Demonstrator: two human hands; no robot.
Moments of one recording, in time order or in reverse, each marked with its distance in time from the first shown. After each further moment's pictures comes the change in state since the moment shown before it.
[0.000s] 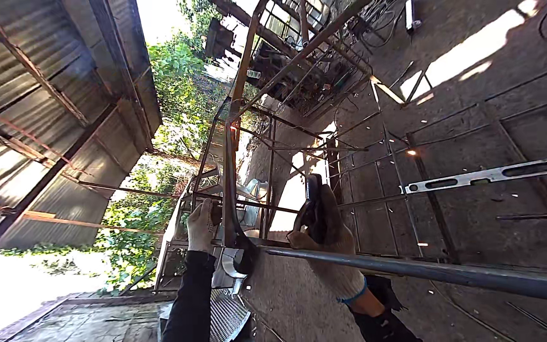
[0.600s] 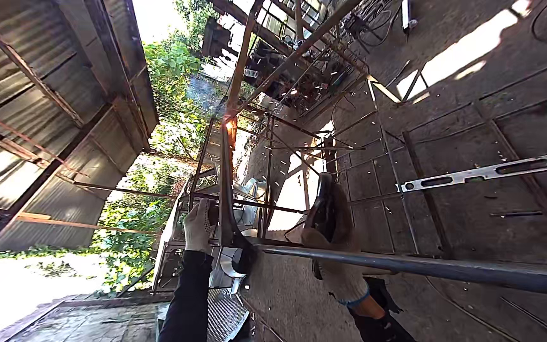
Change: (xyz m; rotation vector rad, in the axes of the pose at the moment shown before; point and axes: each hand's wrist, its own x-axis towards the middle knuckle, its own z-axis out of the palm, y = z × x) left_hand -0.003 0.003 0.000 0.037 0.005 0.003; right_hand -0.005 0.002 -0.007 0.235 0.071 0.003
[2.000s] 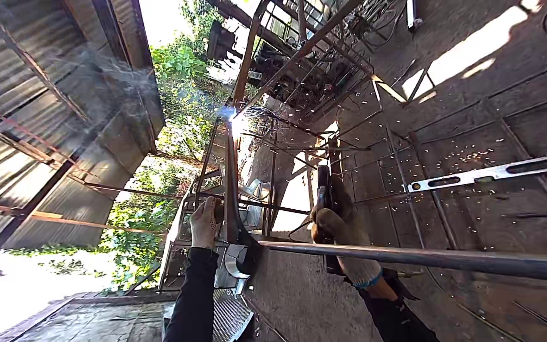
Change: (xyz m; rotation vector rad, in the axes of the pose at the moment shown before) left_hand 0.002 -0.004 0.000 -0.032 -0.008 0.014; right_hand 0.024 0.002 -0.019 0.169 -0.110 0.292
